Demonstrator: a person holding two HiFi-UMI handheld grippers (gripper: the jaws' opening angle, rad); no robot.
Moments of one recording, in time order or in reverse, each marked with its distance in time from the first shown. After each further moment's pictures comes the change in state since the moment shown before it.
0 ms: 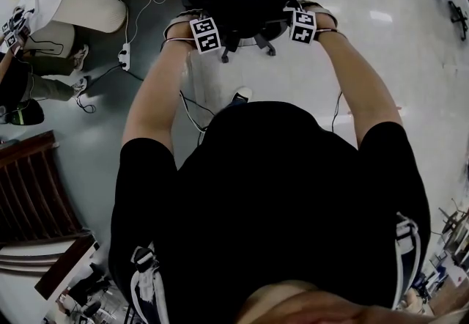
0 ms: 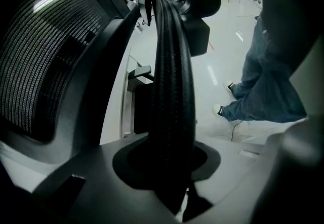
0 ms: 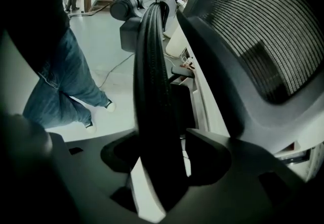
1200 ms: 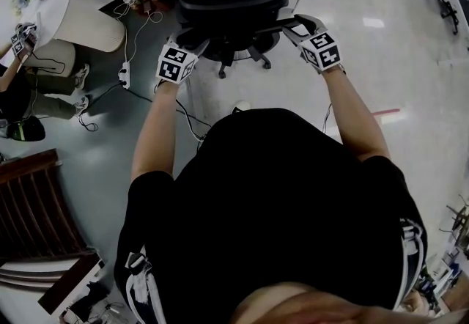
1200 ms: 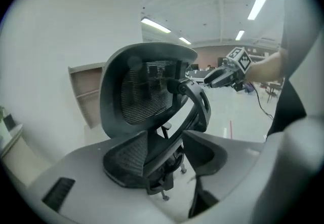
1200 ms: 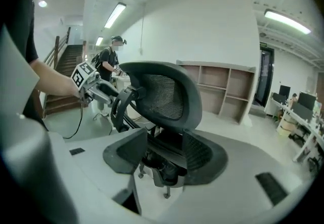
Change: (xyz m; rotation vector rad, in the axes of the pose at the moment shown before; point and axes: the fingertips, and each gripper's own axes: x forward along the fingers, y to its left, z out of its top) left arm -0.144 0.018 0.028 -0.759 -0.707 0.078; right arm -0.162 -0.020 0.010 0.898 -0.587 -0.192
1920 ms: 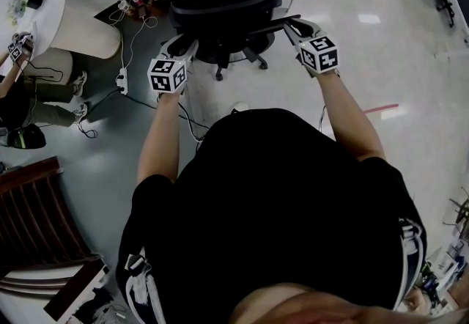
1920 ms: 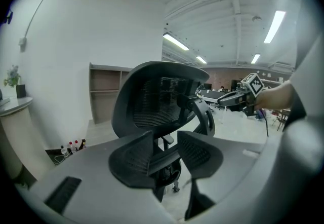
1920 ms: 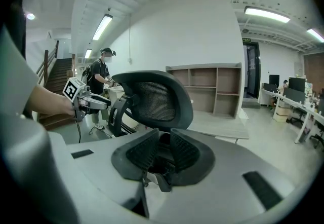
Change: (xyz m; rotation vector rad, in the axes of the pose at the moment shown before) left arm -0.017 0.008 0.010 -0.221 -0.180 0.080; right arm -0.018 -0.009 -0.001 0.147 -0.079 -0.059
